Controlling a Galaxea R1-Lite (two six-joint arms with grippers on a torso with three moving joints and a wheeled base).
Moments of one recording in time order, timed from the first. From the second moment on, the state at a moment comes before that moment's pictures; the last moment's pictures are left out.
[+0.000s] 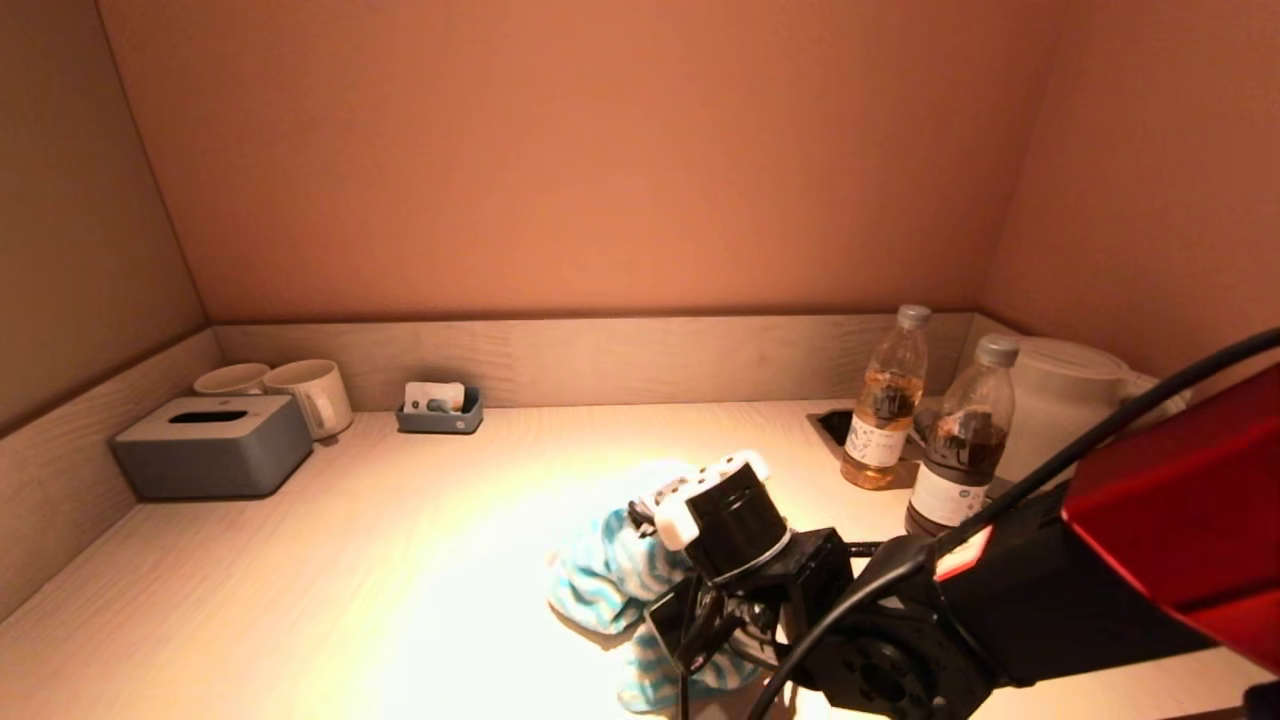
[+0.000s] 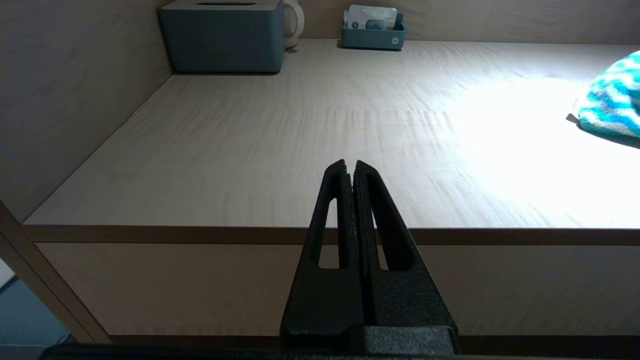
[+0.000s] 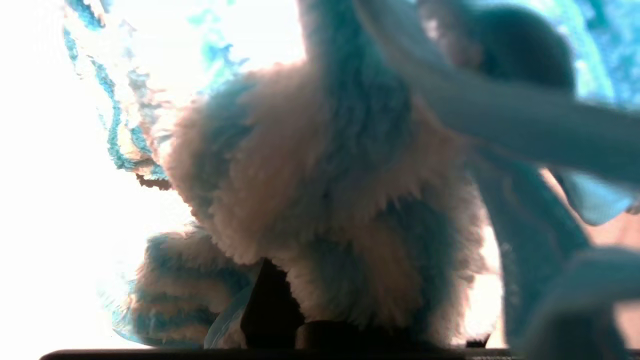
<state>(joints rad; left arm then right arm) 0.00 0.00 0.00 0.00 0.01 -0.04 0.73 1.90 -0.88 -0.26 -0.26 0.01</state>
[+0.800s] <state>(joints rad) 0.00 0.00 0.00 0.00 0.01 -0.04 0.44 1.47 -0.74 -0.26 -0.29 0.00</state>
